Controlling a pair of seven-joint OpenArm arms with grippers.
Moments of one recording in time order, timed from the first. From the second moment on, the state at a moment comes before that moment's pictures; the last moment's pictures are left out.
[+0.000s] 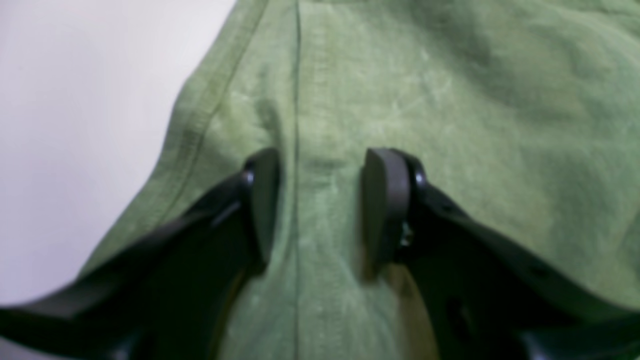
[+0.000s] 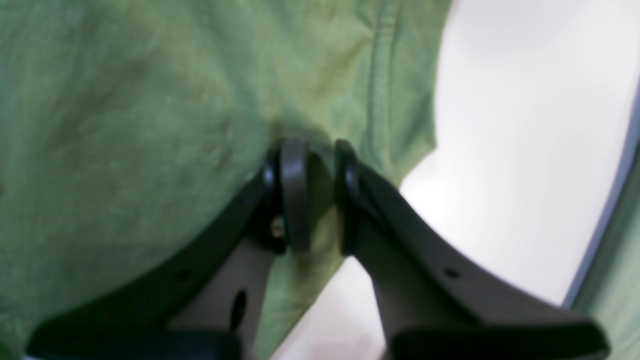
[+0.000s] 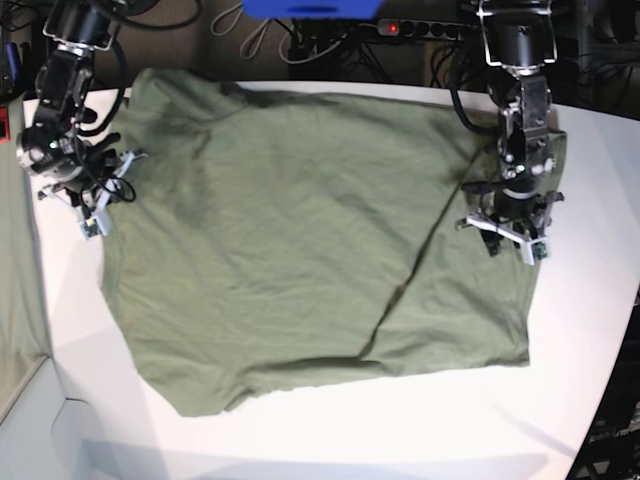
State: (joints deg) left arm 0.1 -9.0 -10.3 70.7 -13.5 0.3 13.9; right arm -5.7 11.2 25.3 88.2 -1.3 39.8 -45.8
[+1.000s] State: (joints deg) left arm 2.4 -7.4 -10.6 73.9 -13.7 0.3 14.6; right arm -5.7 11.2 25.3 88.2 -1.3 39.8 -45.8
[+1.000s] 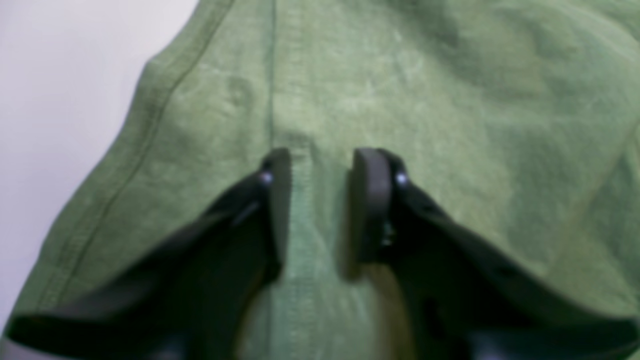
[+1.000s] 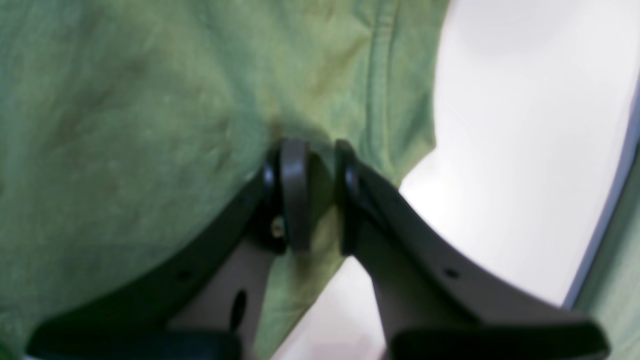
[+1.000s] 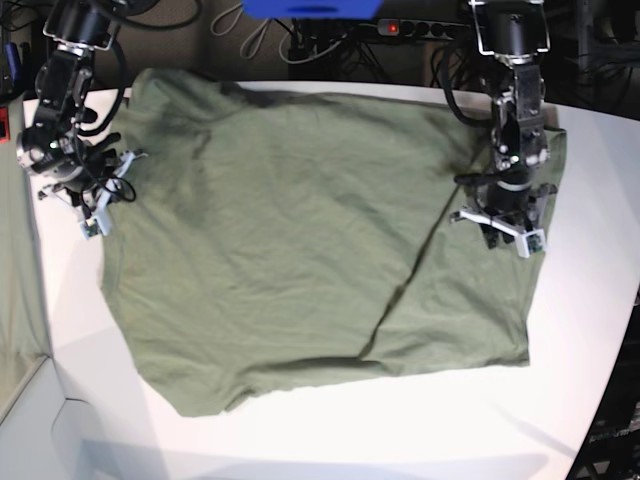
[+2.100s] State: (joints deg) left arm -0.5 -13.0 -17.1 74.7 -13.9 -0.4 15.8; right arm -5.5 11.4 25.6 82.7 0.2 39.6 -37.4
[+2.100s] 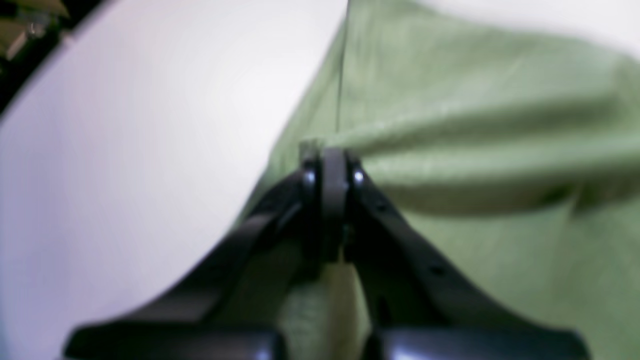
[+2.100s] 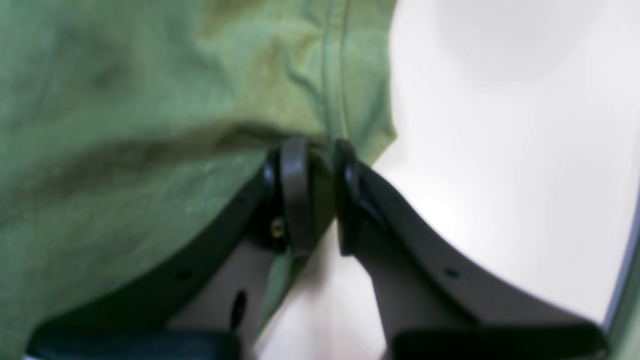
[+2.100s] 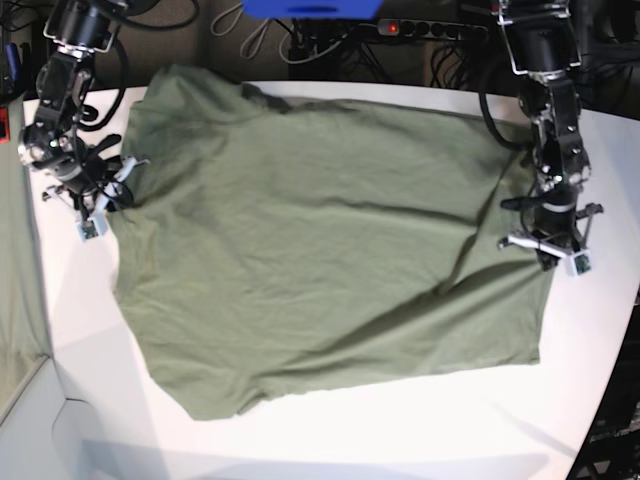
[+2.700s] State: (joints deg) left arm -11.9 -17.9 -19.4 62.6 -13.4 -0.1 15.4; right arm -7.3 11.5 25.7 82.0 1.3 39.5 -34.5
